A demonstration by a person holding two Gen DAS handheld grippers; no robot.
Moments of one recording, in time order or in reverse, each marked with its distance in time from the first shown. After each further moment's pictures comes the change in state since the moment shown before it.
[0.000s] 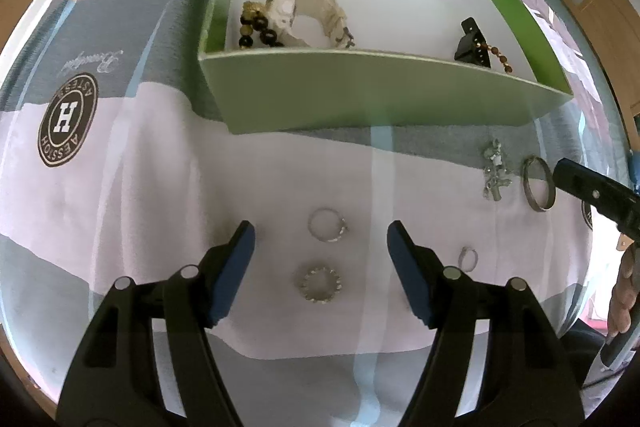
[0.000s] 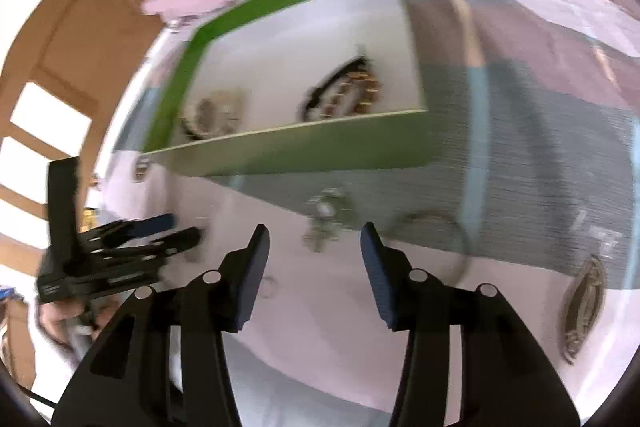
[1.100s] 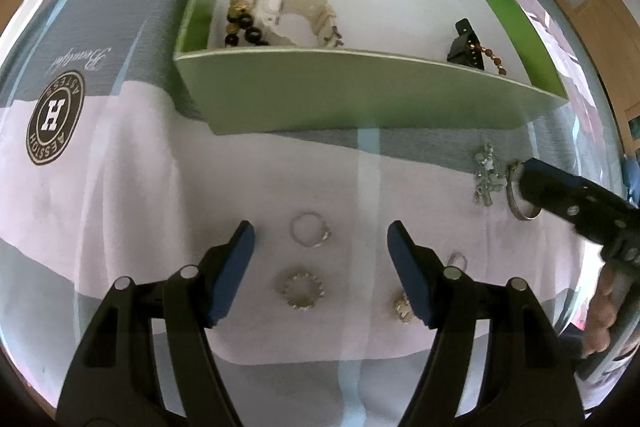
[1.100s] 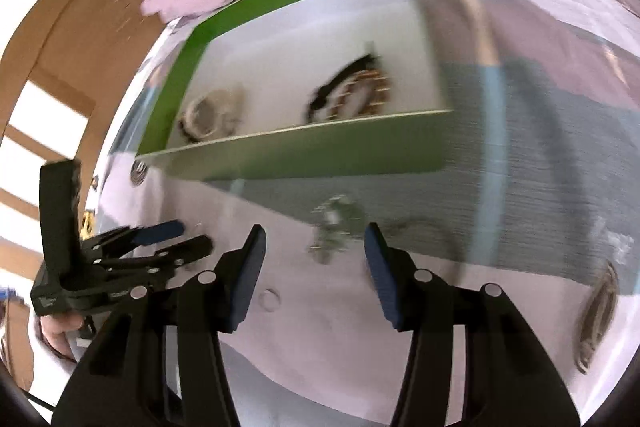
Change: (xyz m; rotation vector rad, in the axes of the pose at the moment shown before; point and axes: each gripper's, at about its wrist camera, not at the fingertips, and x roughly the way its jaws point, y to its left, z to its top) left arm 0.007 -0.005 0.005 -0.021 0.007 -0.032; right arm 0.012 0.006 -0.001 -0.026 -0.004 0.059
